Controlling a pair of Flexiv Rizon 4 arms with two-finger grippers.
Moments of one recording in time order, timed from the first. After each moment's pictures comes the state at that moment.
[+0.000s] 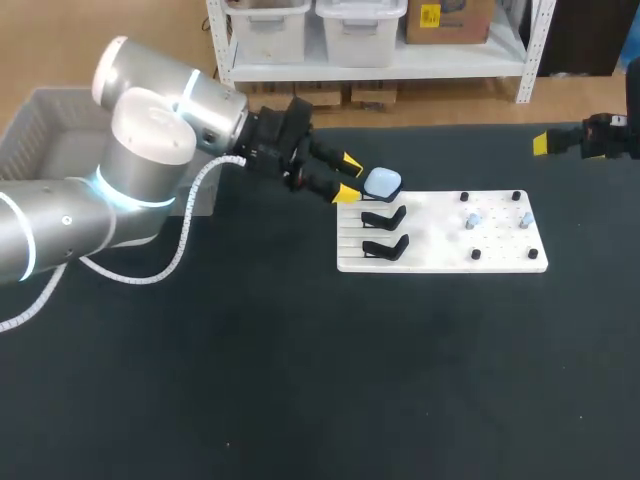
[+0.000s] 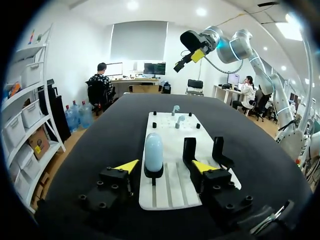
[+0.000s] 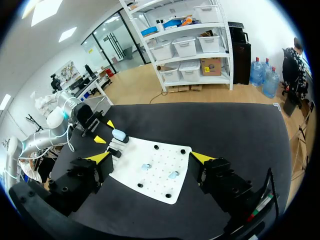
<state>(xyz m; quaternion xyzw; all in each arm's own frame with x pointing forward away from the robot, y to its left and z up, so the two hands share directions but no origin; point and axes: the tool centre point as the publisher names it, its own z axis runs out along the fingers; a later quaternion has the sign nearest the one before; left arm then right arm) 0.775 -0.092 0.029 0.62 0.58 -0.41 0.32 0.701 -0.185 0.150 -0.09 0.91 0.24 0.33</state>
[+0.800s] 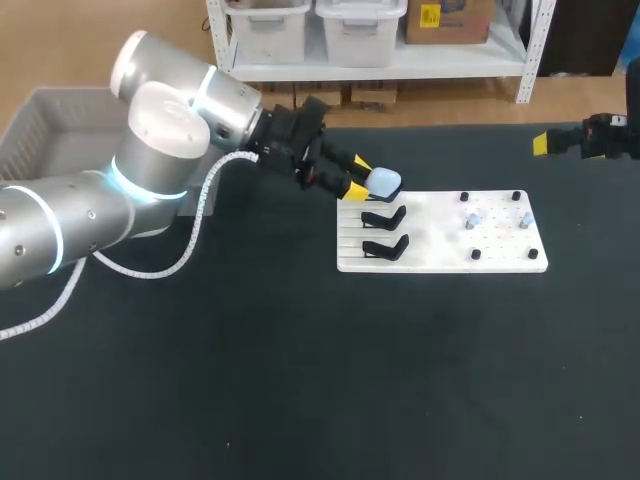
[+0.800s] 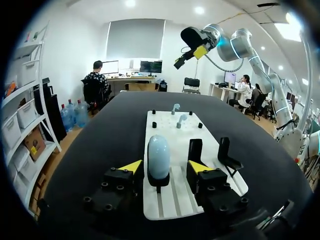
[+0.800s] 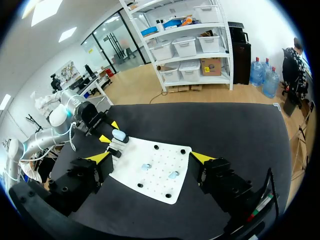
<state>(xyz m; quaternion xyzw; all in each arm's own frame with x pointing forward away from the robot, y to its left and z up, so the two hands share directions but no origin) 0.781 -0.107 0.022 0.63 0.58 -0.42 0.31 0.701 -0.185 0.150 -0.09 0.91 0.24 0.33</state>
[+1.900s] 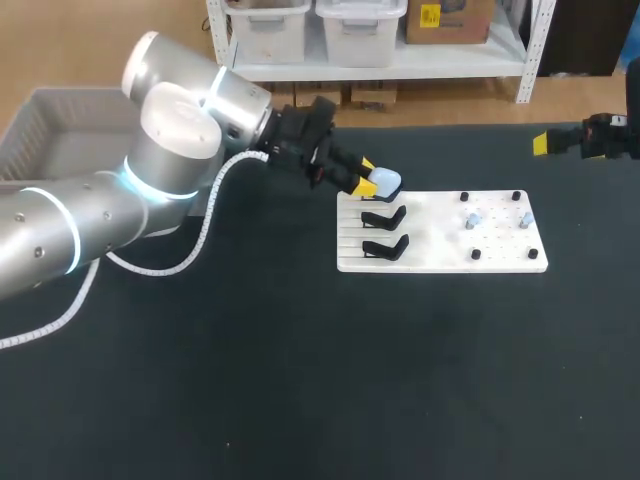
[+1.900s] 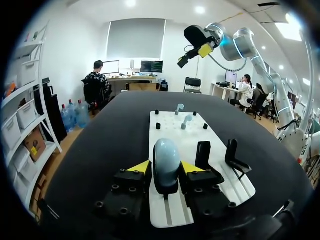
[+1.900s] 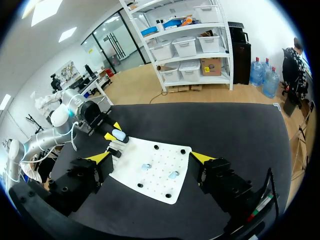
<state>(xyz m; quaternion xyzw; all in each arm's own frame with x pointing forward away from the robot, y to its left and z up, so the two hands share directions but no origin) 0.788 -0.119 0.018 0.63 0.58 -0.42 0.31 0.701 -0.185 0.150 -0.09 0.91 0.24 0.33</state>
